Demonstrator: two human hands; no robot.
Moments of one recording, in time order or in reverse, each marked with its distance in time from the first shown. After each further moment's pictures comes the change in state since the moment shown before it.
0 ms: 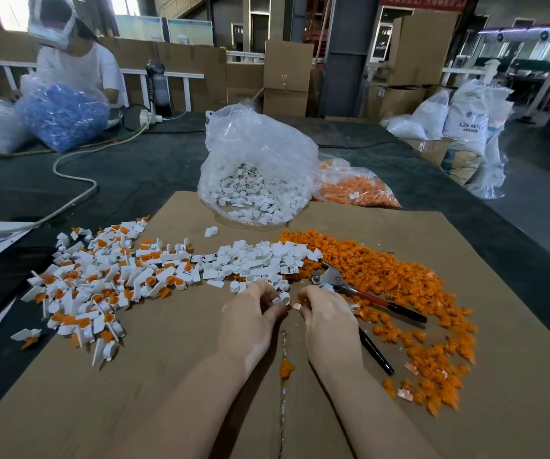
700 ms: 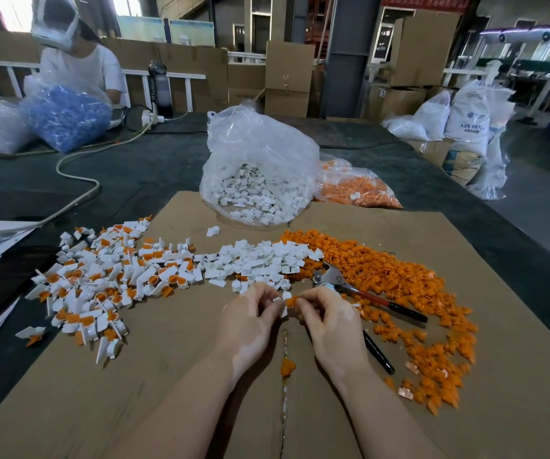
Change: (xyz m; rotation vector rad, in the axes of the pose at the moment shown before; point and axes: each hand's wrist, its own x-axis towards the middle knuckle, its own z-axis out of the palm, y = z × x) left_hand -0.001 -0.014 -0.002 -0.103 -0.059 0.071; right_hand -0.005 -0.004 -0.015 0.463 -0.016 0.106
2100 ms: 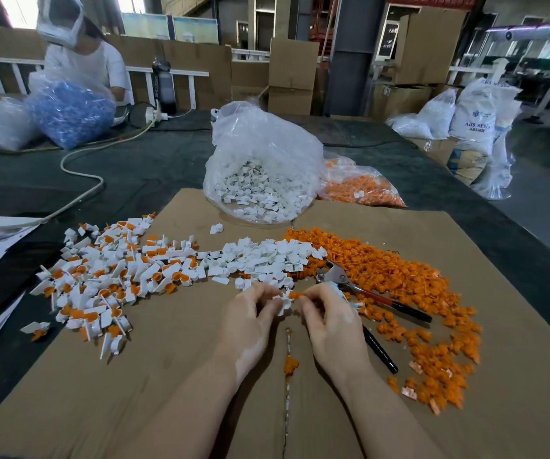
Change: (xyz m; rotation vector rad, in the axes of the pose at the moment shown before) left_hand -0.006 0.002 -0.003 -0.092 0.060 0.025; right_hand -0.003 -0.001 0.002 -0.045 0.032 -0.116
